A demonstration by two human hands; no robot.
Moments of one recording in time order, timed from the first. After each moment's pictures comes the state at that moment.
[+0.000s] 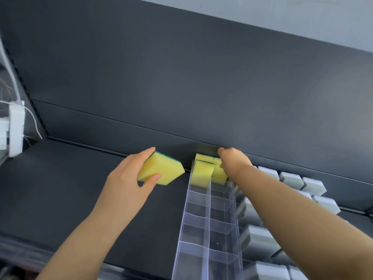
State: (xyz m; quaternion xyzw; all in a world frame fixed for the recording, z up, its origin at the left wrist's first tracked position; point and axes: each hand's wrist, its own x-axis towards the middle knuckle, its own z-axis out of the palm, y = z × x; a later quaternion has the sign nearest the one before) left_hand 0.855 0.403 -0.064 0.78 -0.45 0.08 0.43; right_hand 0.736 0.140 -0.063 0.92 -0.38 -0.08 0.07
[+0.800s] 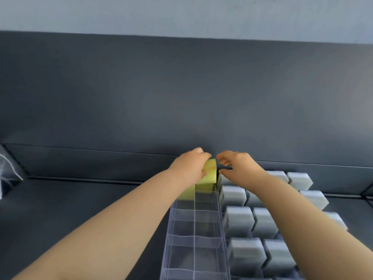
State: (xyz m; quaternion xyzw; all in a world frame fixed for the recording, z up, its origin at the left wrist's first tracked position) left_hand 0.811 0.200 -0.039 0.75 -0.66 -0.05 0.09; right_hand 0.660 0.124 -0.031 0.91 -0.35 0.13 -0.21
